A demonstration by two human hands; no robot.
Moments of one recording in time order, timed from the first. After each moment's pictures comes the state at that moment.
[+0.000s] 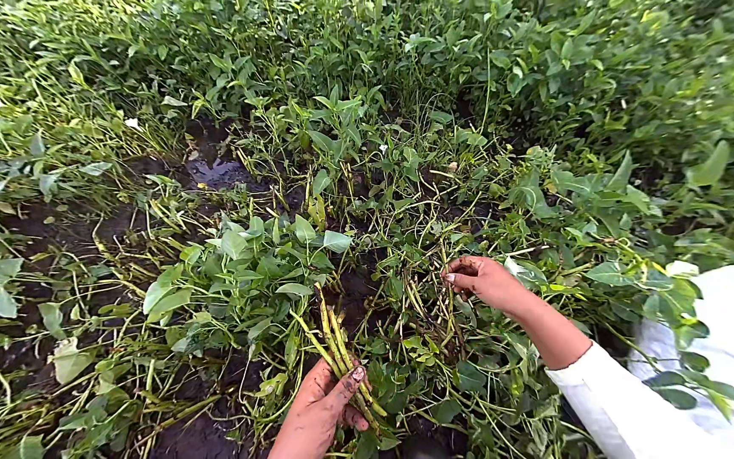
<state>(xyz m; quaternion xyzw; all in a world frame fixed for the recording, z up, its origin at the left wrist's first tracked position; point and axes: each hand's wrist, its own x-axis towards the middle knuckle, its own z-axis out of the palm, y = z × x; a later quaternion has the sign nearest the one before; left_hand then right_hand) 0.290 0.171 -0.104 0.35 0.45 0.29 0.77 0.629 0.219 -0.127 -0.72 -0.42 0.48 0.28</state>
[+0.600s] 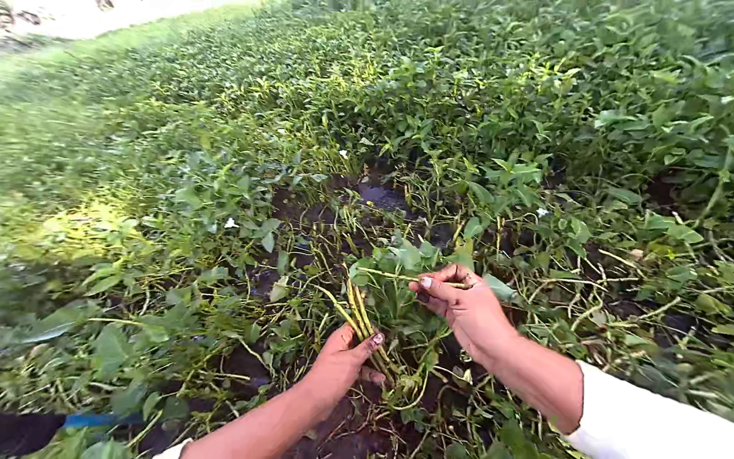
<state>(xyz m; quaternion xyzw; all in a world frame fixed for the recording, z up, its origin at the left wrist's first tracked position) 0.124 0.205 -0.036 0.35 0.58 0.37 0.63 0.327 0.283 -0.030 -0.43 -0.35 0.67 0.50</state>
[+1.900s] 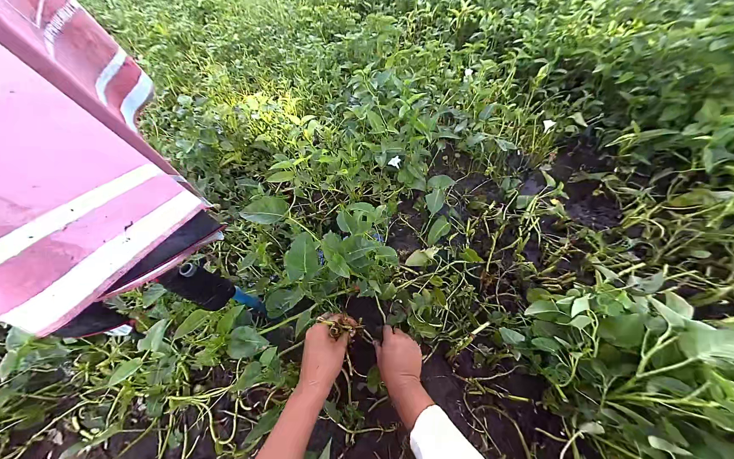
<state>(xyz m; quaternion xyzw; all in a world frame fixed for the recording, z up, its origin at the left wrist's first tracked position) -0.164 0.101 -0.194 0.32 0.85 0.37 0.19 -0.057 0.197 -0.254 -0.45 -0.84 0.28 -0.11</state>
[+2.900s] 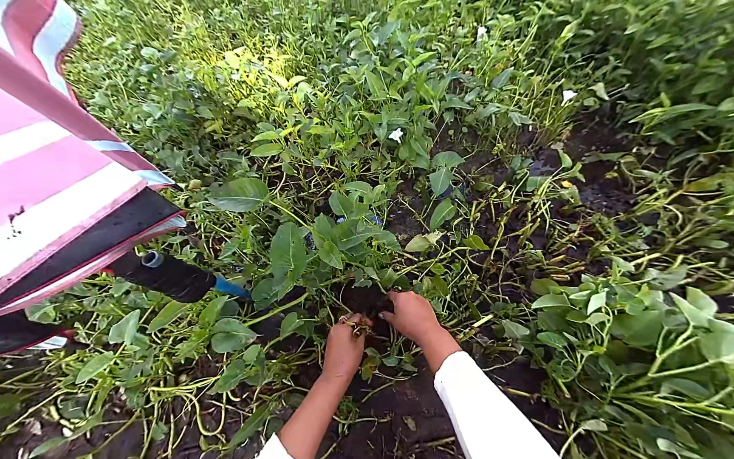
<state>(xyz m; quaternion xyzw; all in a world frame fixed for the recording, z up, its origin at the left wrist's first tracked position) -0.147 0.121 -0.273 0.36 0.85 0.32 0.23 -0.063 0.287 -0.251 -0.32 -0.86 0.33 -0.20</state>
